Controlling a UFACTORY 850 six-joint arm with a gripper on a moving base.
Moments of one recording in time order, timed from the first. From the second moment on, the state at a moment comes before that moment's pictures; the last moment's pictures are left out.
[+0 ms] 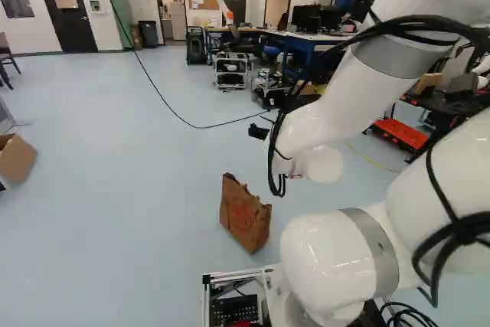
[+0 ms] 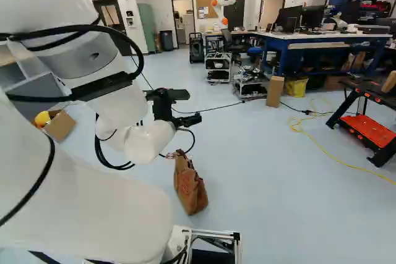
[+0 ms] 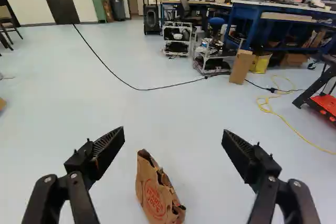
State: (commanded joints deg) arm 0.0 15.0 -5.8 0.0 50.0 0.0
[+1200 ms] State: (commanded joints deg) arm 0.0 -2.4 -22.3 -0.5 36.0 0.0
